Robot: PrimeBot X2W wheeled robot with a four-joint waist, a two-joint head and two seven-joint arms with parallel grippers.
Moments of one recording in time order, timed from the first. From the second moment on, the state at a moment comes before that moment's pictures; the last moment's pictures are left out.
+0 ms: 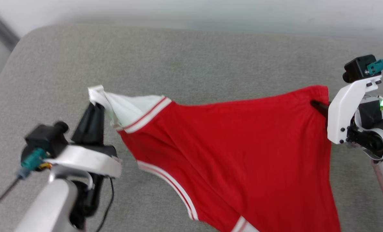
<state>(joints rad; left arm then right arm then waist) -0.27 0.41 -0.35 -0.01 -0.60 0.18 -0.19 -0.62 -0.39 0.26 0.36 0.57 0.13 0.74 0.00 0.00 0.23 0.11</state>
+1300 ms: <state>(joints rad) -1.64 0.49 -0.29 0.56 -0.54 -0.02 -0.14 -1.61 -0.35 0.17 0.48 0.51 0.13 0.18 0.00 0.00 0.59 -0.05</state>
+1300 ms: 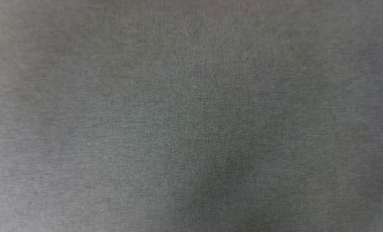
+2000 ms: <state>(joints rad) -1.37 0.37 -0.32 0.76 -0.64 -0.09 -0.22 -1.45 -0.39 0.52 0.75 0.72 0.13 0.04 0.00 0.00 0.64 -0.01</state>
